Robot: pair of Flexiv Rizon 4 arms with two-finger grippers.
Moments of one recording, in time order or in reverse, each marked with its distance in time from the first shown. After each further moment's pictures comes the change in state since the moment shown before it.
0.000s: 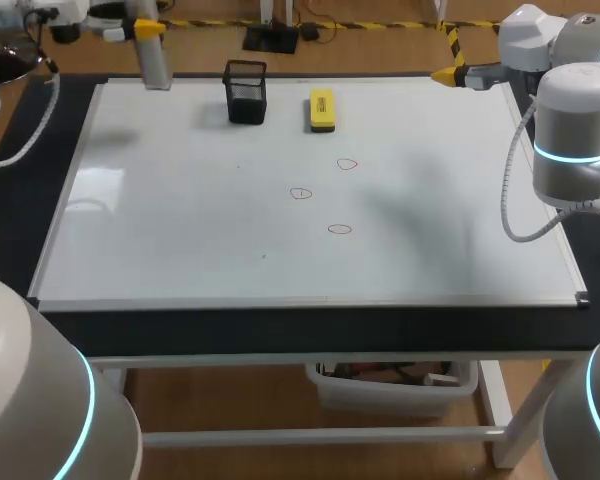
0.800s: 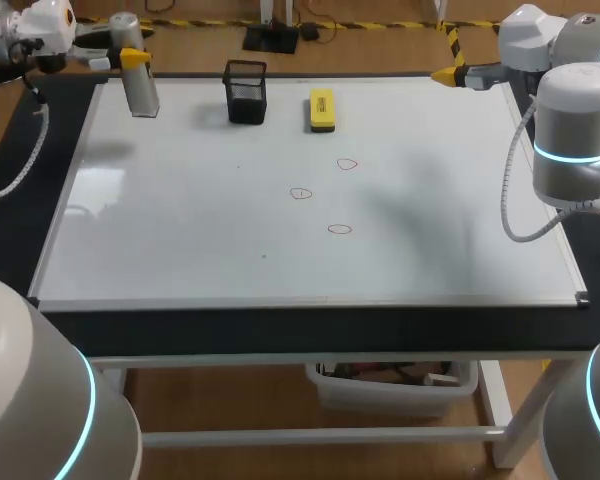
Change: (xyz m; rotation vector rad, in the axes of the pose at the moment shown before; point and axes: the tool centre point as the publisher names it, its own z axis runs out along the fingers) left arm 0.030 0.024 -0.020 0.005 -0.021 -0.026; right arm 0.000 0.000 0.000 0.000 0.000 0.000
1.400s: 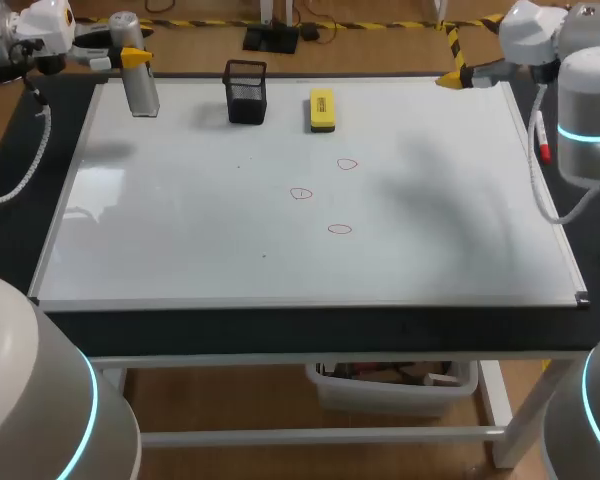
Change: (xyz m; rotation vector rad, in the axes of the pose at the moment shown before) left arm 0.001 -0.001 0.001 -0.003 -0.035 -0.001; right arm -0.013 -0.008 0.031 0.009 0.198 -0.210
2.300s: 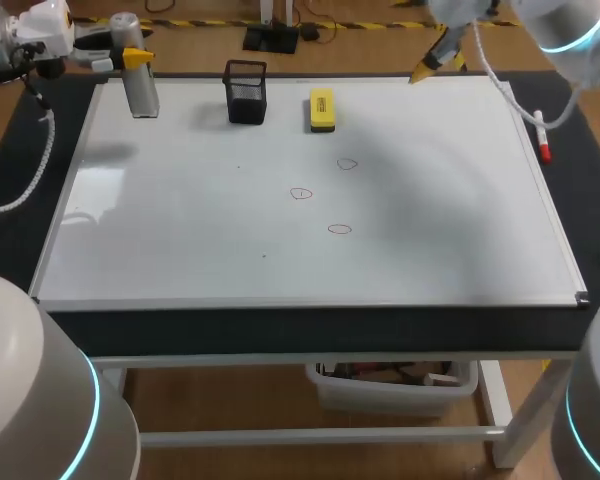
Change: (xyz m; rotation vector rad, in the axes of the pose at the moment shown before) left arm 0.001 0.000 0.000 -0.002 -0.053 0.000; right arm 0.015 0.013 0.105 0.177 0.488 -0.620
